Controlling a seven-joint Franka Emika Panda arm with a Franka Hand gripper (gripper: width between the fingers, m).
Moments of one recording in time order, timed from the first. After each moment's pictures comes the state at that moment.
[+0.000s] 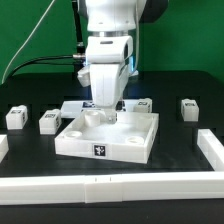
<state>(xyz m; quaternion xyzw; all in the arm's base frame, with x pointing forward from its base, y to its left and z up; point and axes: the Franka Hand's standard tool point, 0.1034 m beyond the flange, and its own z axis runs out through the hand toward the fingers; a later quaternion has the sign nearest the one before) 0.431 -0.003 0.027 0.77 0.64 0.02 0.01</state>
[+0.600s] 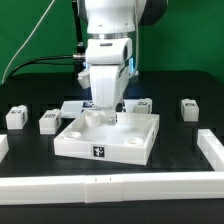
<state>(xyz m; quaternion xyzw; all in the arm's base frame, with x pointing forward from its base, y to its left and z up) 0.431 -0.003 0.027 0.77 0.64 0.02 0.01</state>
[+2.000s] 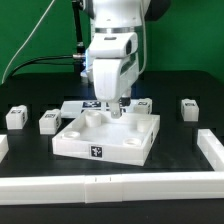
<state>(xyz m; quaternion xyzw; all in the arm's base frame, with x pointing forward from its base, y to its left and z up) 0.418 0.018 0.043 0.81 0.59 0.01 0.01</state>
